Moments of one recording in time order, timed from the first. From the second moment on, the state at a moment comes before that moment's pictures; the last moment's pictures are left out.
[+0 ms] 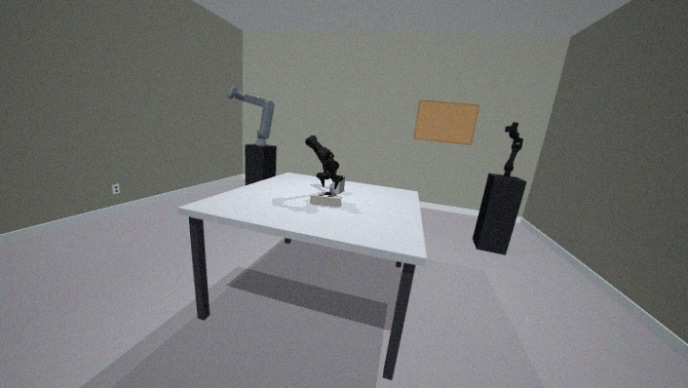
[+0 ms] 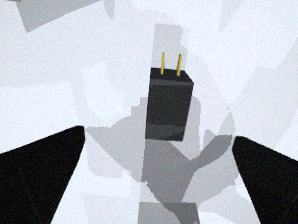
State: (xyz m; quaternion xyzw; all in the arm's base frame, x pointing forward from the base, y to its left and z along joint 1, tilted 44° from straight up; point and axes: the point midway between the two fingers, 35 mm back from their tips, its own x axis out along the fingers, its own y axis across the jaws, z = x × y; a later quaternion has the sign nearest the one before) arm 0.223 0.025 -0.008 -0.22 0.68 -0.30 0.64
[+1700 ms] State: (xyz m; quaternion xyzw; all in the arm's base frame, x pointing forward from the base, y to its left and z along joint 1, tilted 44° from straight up) arm 0.221 -0.022 -0.050 -0.21 0.67 -0.31 0.63
